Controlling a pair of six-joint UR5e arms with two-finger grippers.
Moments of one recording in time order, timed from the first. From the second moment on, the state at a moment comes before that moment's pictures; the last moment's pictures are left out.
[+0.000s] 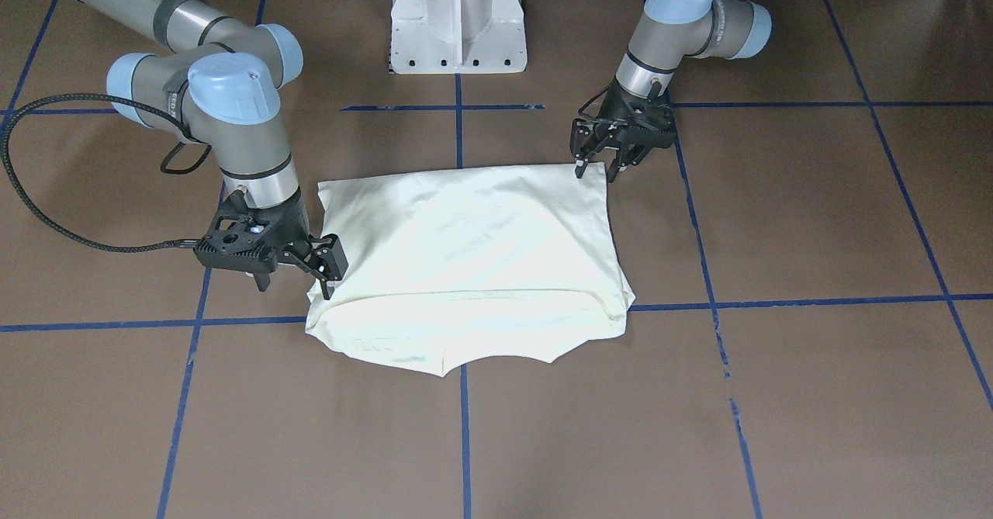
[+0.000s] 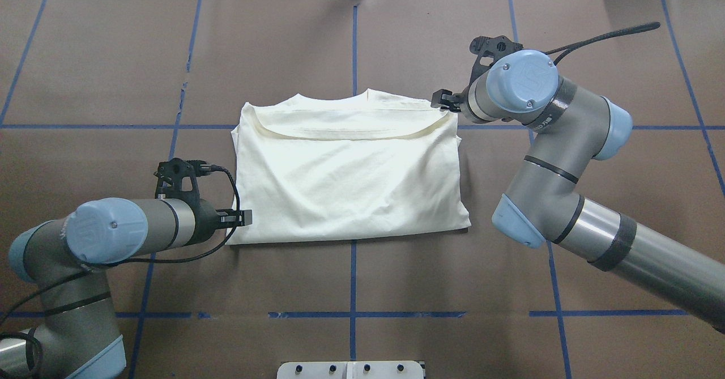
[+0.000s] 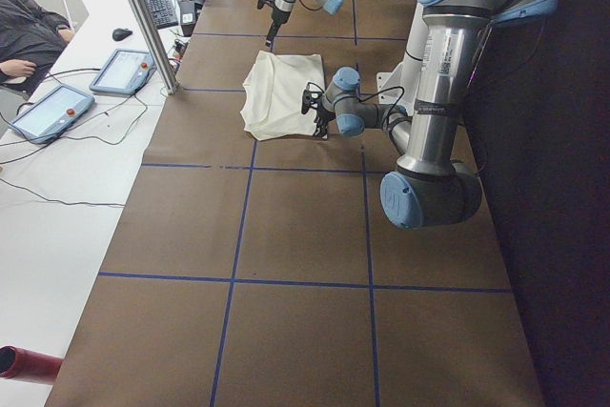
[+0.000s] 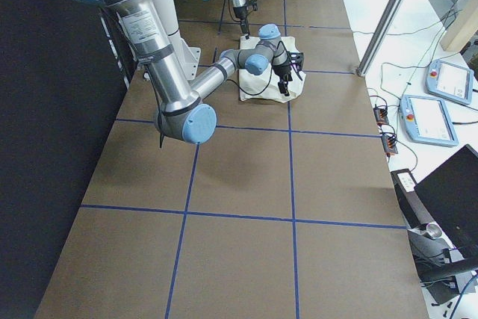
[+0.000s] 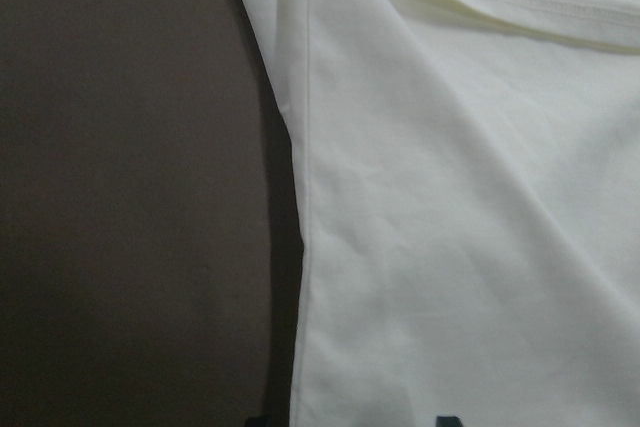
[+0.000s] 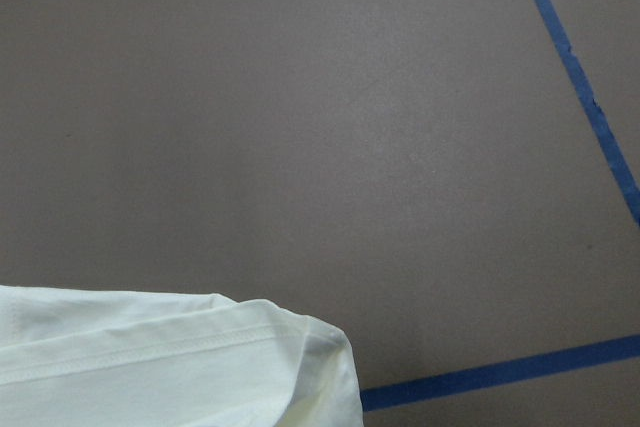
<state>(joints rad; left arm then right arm) -0.38 -1.76 -1.85 -2.16 -1.59 -1.35 0.69 -1.06 1.63 -1.31 1.67 1.30</state>
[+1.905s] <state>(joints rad) -0.45 -1.67 -1.90 -2.15 -1.59 -1.14 0.69 -1.06 1.63 -1.31 1.67 1.30</state>
